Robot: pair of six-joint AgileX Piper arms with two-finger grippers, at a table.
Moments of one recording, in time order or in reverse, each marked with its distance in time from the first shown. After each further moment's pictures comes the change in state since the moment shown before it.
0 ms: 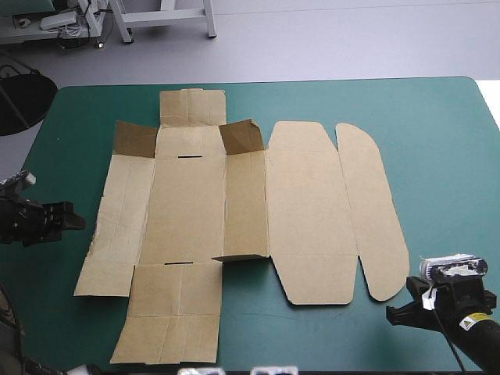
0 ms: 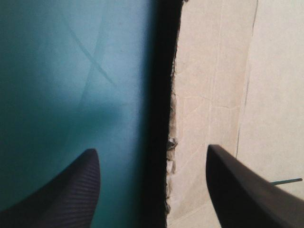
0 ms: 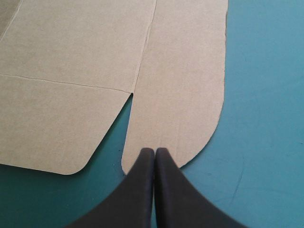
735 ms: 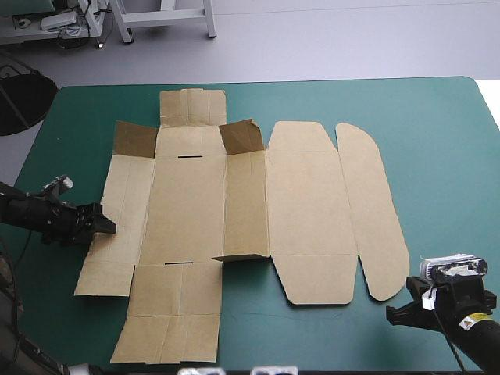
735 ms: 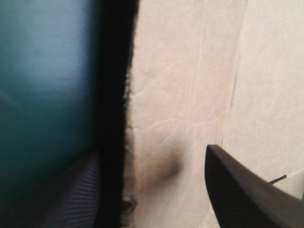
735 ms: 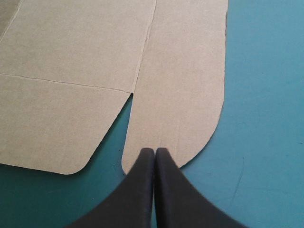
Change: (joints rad) left arm -0.132 0.161 0.025 -0.063 -0.006 0.006; right arm 0.000 0.000 0.000 -0.001 0.000 0.000
